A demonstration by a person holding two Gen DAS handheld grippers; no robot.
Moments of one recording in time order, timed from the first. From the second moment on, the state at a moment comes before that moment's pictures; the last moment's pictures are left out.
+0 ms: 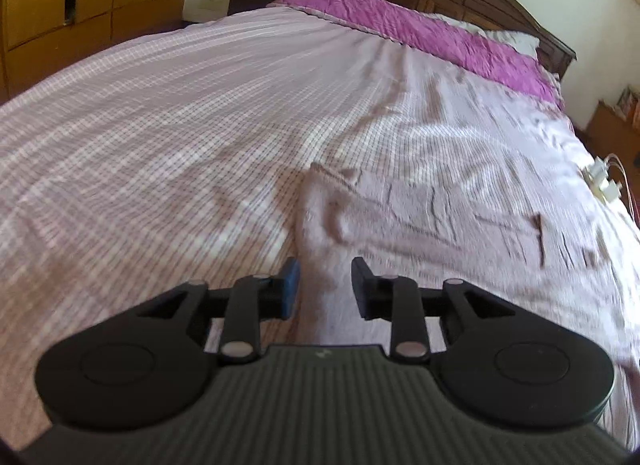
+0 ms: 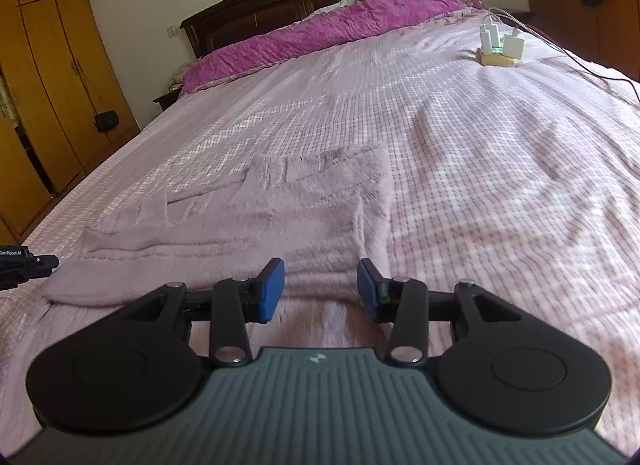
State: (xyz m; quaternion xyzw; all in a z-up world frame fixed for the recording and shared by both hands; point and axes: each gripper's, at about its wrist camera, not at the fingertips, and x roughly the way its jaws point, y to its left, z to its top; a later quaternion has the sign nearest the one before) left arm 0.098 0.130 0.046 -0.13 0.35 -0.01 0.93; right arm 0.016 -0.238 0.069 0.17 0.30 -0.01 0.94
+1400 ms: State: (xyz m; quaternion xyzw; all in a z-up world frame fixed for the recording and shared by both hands) left arm -0.065 0.133 0.019 -0.07 0.46 -0.15 0.87; right arm -0.123 -0.262 0.045 0.18 0.42 0.09 0.89
